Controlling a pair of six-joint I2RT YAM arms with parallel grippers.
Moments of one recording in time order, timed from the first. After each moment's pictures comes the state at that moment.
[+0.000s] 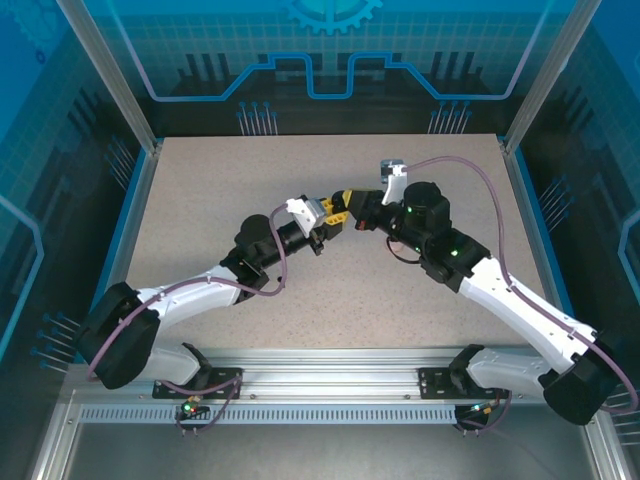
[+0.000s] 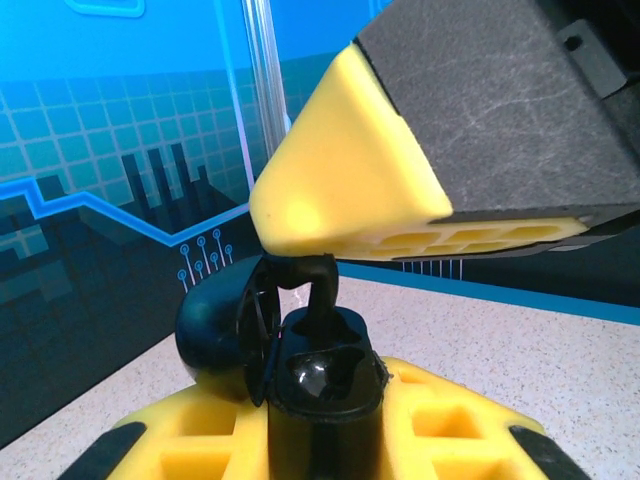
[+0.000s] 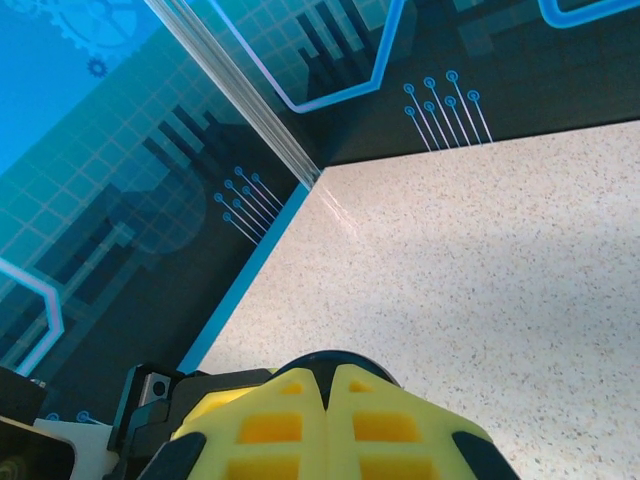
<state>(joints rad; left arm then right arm) -0.67 1.37 0.70 0.79 0.28 0.09 0.67 1.15 1.05 -0.14 -0.05 0.60</state>
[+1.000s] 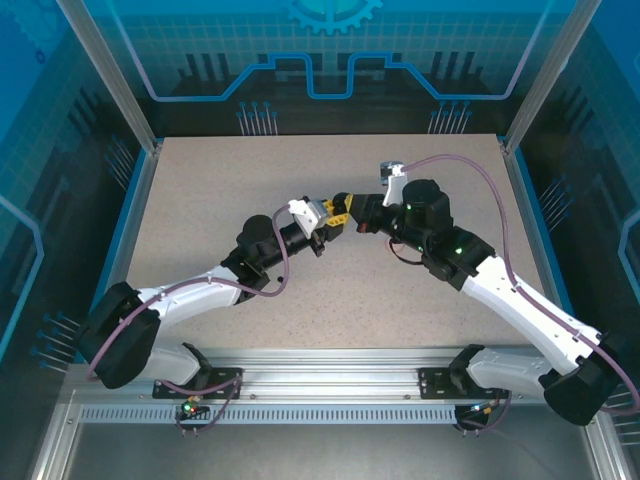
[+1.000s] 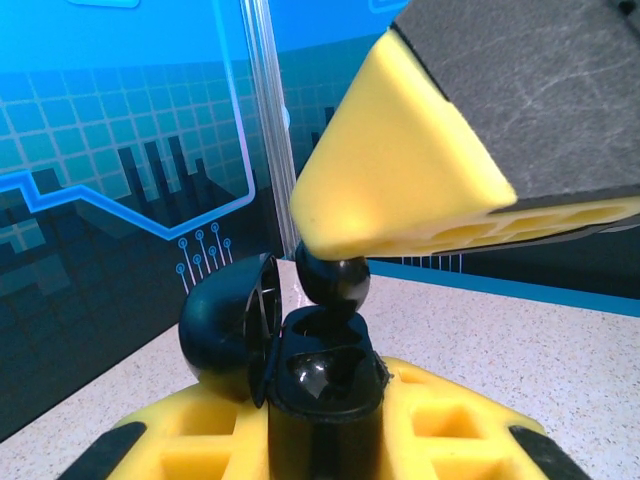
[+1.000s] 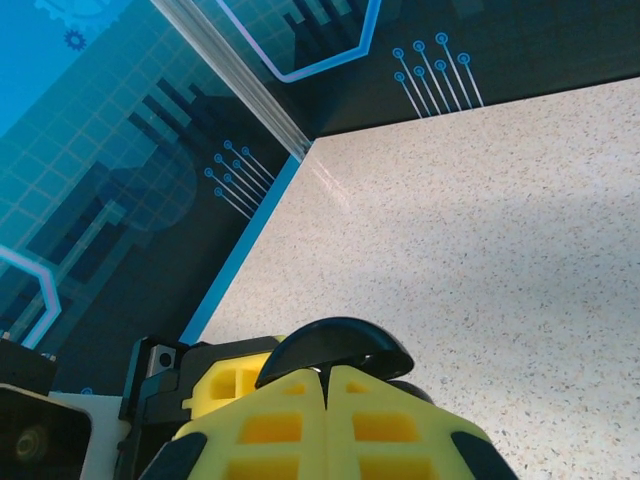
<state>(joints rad) -0.67 1.38 0.70 0.78 0.27 0.10 0.67 1.13 1.09 -0.26 -0.07 0.61</state>
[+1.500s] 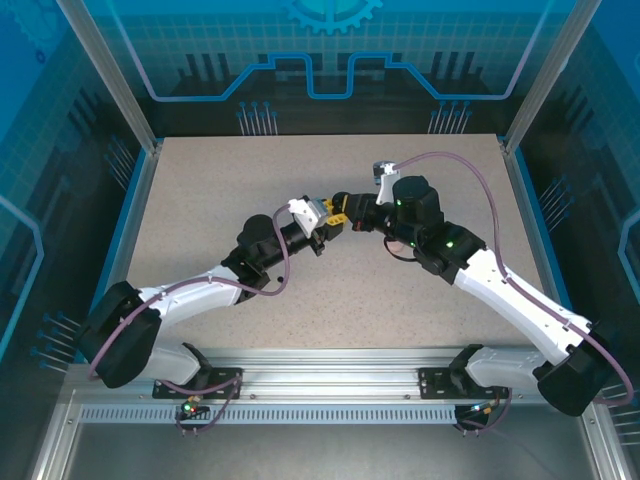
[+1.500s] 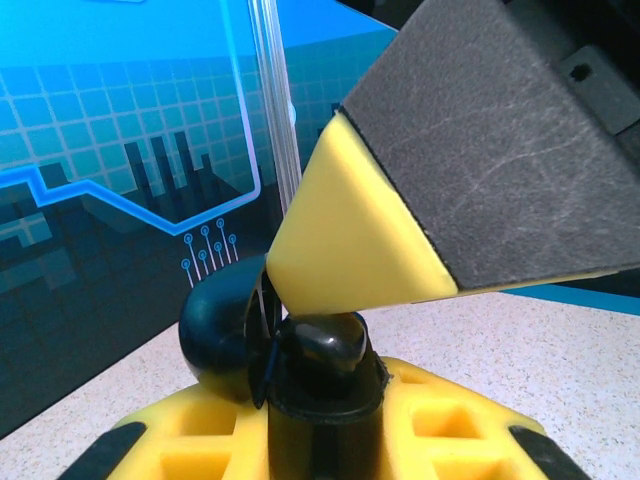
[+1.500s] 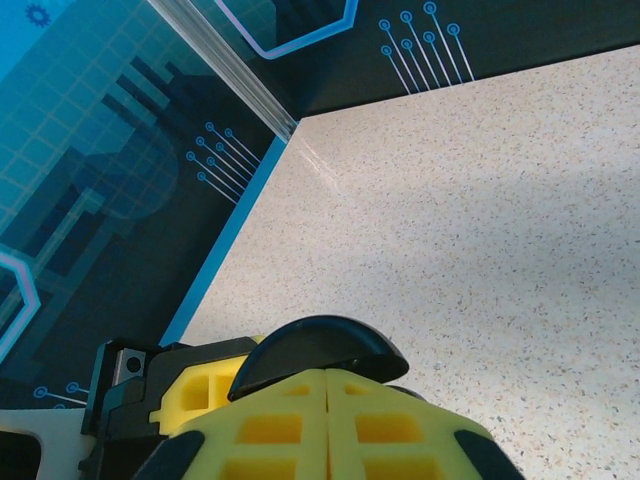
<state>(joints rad) -0.67 1.38 0.70 0.78 0.26 0.10 0.67 1.19 1.11 -0.28 -0.06 0.63</state>
